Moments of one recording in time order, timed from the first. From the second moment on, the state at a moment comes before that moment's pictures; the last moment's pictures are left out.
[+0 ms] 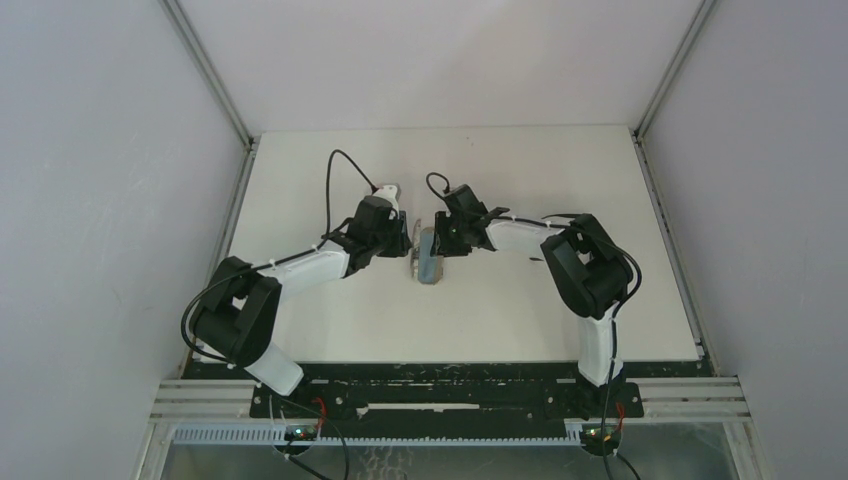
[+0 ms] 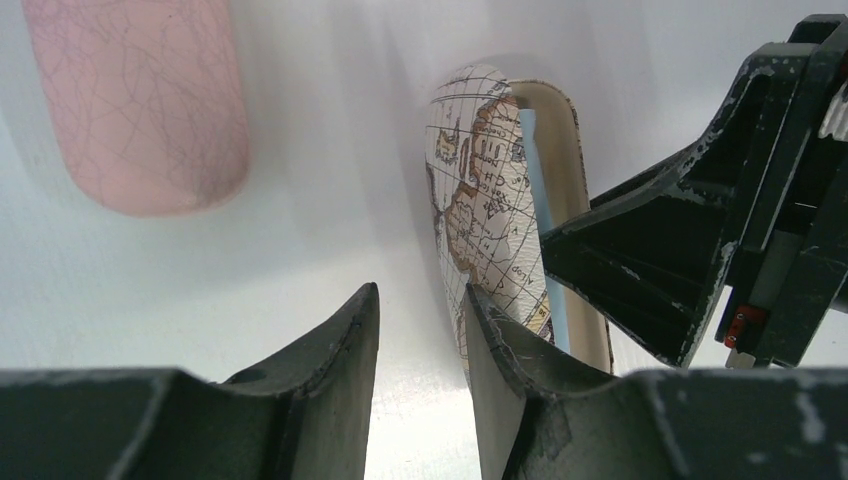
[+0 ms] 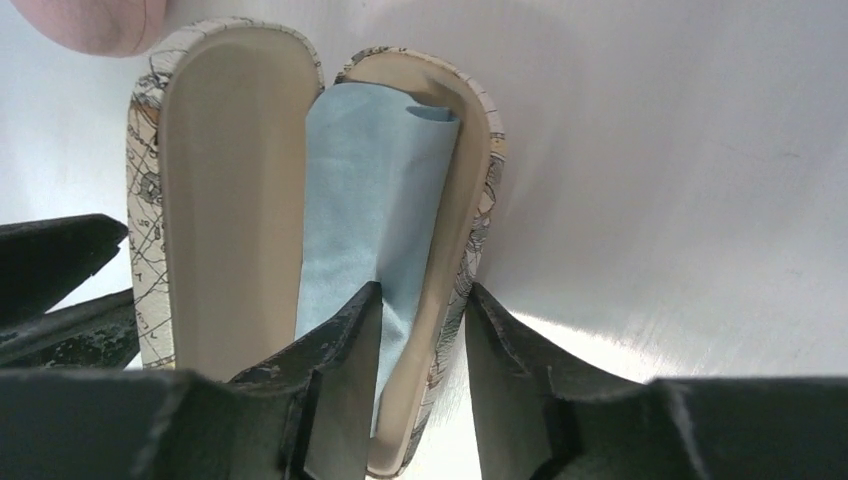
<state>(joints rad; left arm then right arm) -0.55 1.58 0.88 -0.02 -0.06 -0.41 0.63 1.99 1.27 -0.22 -0.13 0.59</state>
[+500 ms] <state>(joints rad) -0.55 1.58 0.88 -0.02 -0.05 -0.41 0.64 1.94 1.24 -0.23 -0.17 0.58</state>
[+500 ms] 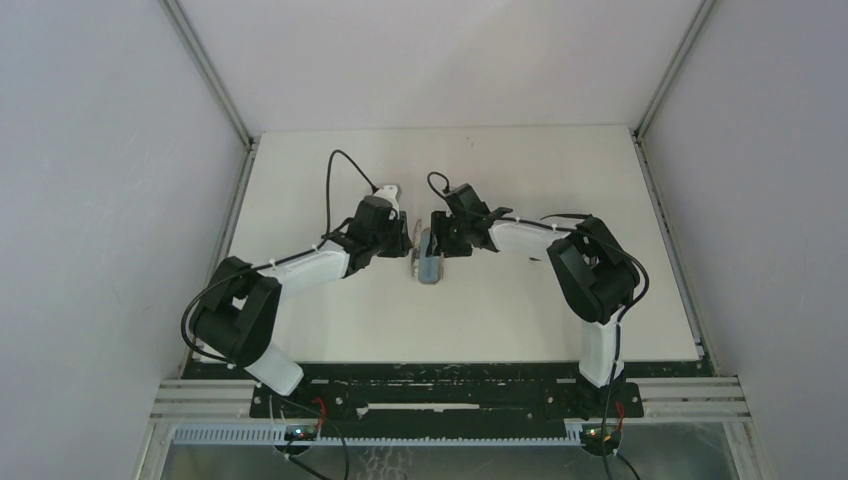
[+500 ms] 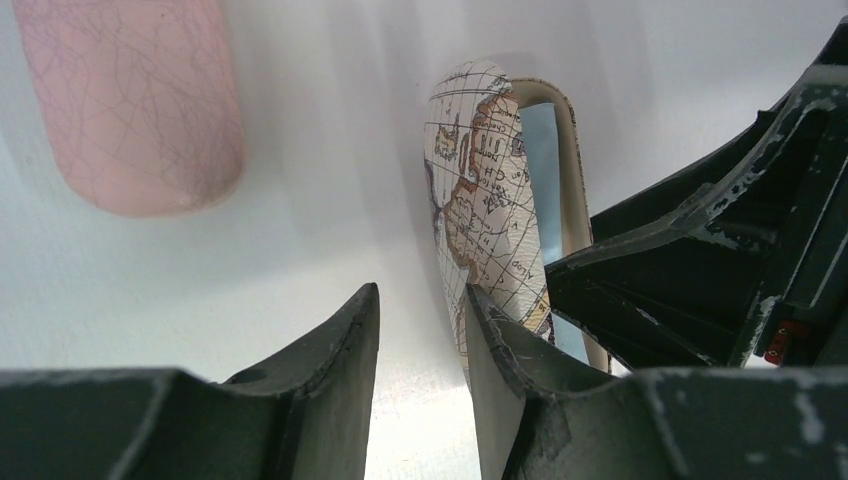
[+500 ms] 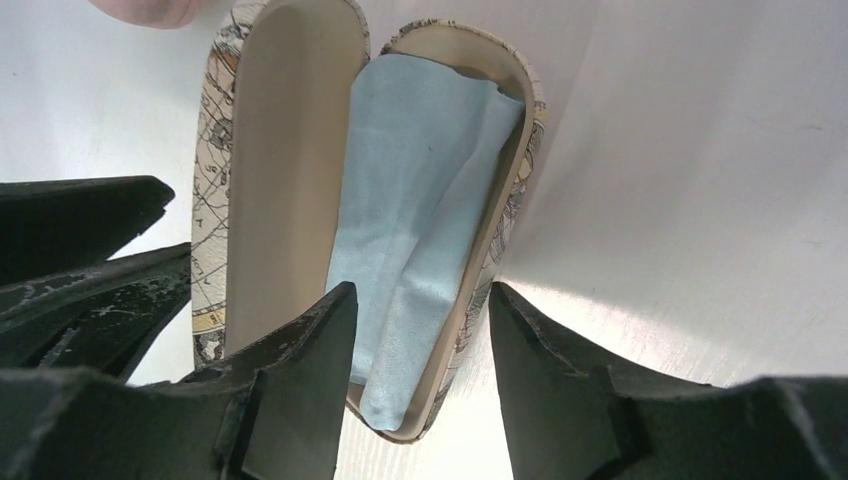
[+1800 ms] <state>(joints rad) -0.55 1.58 0.88 -0.02 -0.05 -0.41 0.67 1.87 1.20 -0.30 -0.12 0.54</state>
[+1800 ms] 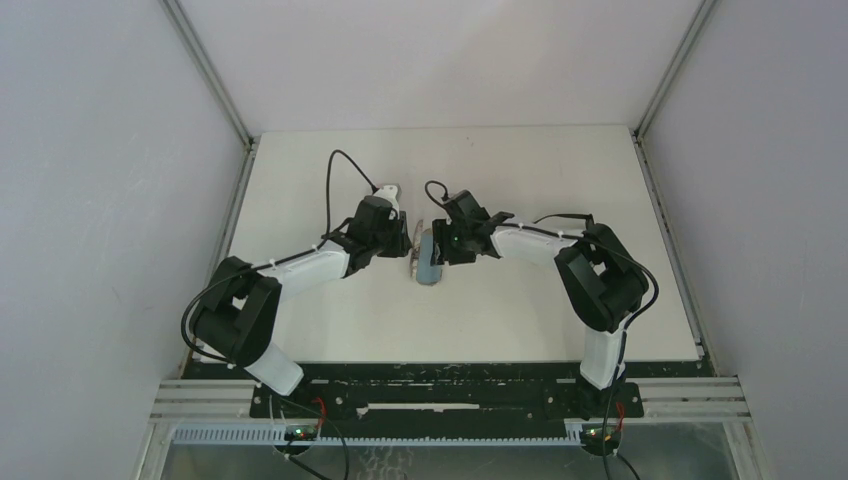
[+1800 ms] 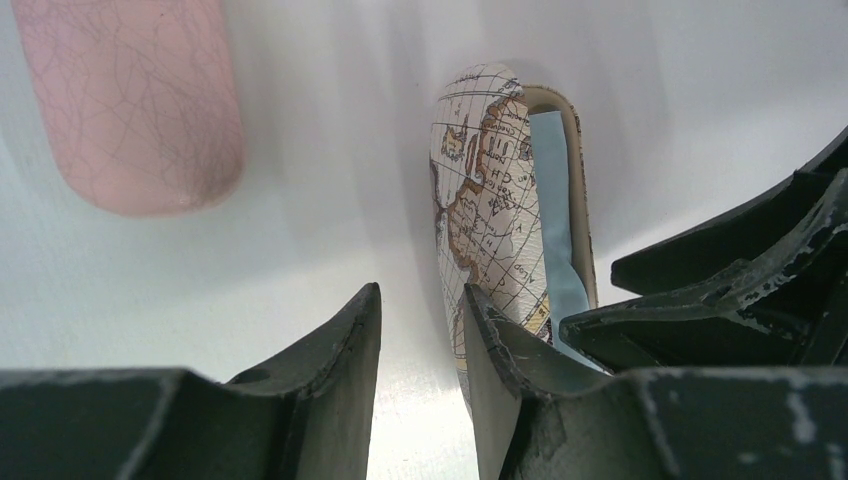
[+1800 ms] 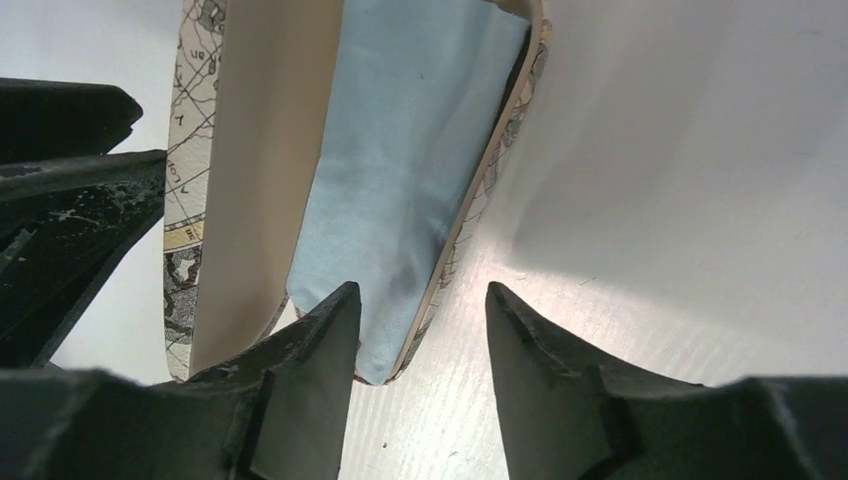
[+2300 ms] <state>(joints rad) -0.55 1.58 0.88 -0.02 -0.04 -0.41 0.68 1.87 1.20 -0.31 -0.11 0.54</state>
